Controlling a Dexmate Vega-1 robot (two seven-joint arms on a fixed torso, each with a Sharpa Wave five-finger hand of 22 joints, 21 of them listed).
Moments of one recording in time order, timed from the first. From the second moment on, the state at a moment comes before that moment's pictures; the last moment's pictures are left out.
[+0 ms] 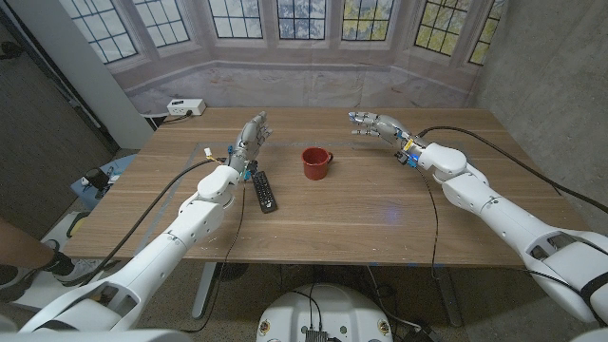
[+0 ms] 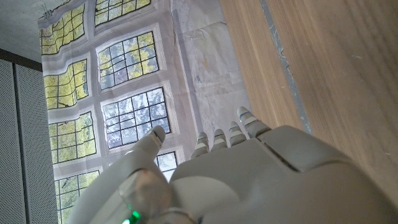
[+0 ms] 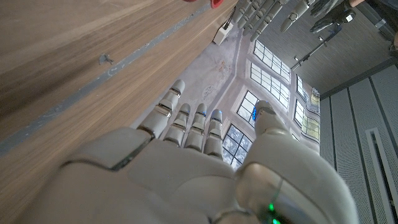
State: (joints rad) left arm 0.84 0.50 0.40 -1.44 -0.60 -0.22 0.07; left_hand 0.28 0.16 0.65 0.05 0.17 -0.05 0.02 0.18 0.17 -0.10 0.07 0.21 0.19 -0.06 0.09 0.18 0.17 0.09 0.07 0.20 0.17; right arm -0.56 -0.55 -0.56 -1.06 0.41 0.47 0.41; right_hand 0.53 0.07 0.44 -0.17 0.18 0.26 -0.06 0.21 0.19 0.27 -0.06 0.21 0.20 0.16 -0.04 0.20 0.19 0.44 -0.02 0.19 0.17
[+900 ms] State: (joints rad) left arm 0.89 0.53 0.40 -1.50 -0.59 -0.21 0.09; left_hand 0.28 0.16 0.65 0.05 0.17 -0.03 0.02 0.18 0.17 -0.09 0.07 0.21 0.19 -0.05 0.09 0.18 0.17 0.11 0.08 0.20 0.17; right arm -0.49 -0.51 -0.61 -0.88 0.36 0.56 0.49; right_hand 0.57 0.06 0.44 -0.17 0.18 0.27 -0.08 0.21 0.19 0.28 -0.07 0.21 0.20 0.17 -0.04 0.20 0.19 0.45 -0.03 0.19 0.17
